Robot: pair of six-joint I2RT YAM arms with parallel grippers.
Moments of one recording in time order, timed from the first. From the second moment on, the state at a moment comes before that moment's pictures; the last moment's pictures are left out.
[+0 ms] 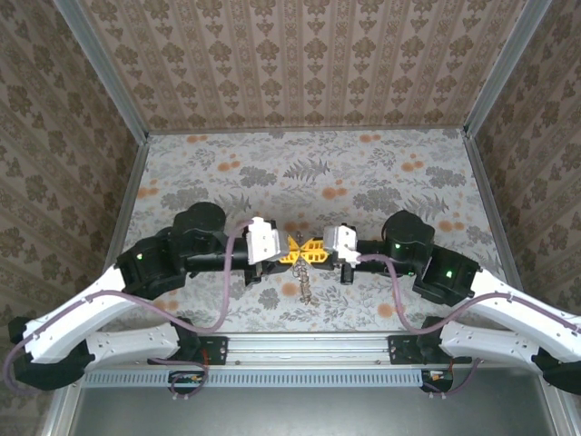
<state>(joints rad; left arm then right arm) -1.14 0.94 1.21 -0.68 0.28 0.31 0.99 0.89 0.96 -0.25 -0.32 -0.33</state>
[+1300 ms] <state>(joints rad) -0.97 0.69 0.79 -0.01 0.71 0.09 1.02 0.90 0.95 -0.13 -0.47 -0.32</state>
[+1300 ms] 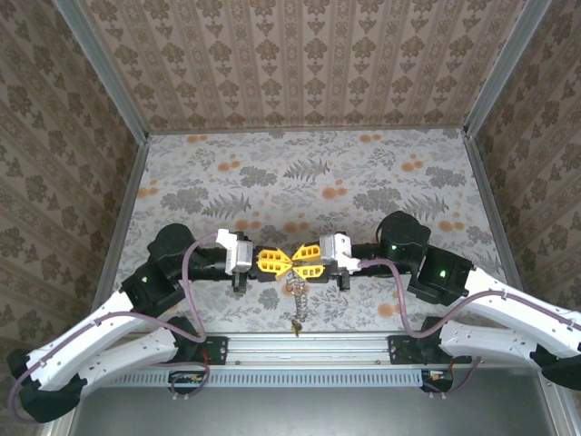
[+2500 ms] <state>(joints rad) -1.09 0.95 1.16 -0.75 0.24 0.38 0.99 0.98 0.95 -0.32 -0.28 -0.32</state>
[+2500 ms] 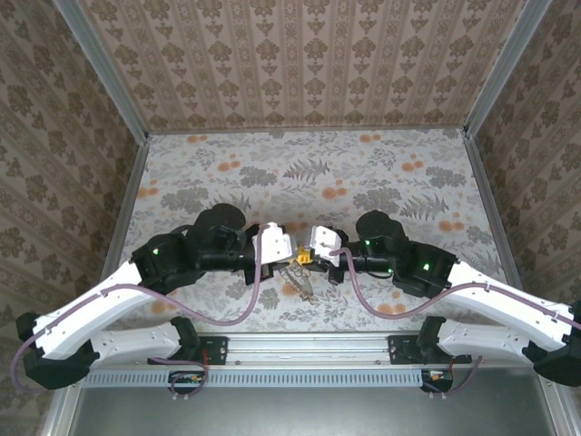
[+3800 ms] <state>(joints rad) -0.95 0.69 0.75 0.14 0.73 0.00 1.00 0.90 0.93 -0.08 -0.50 -0.31</state>
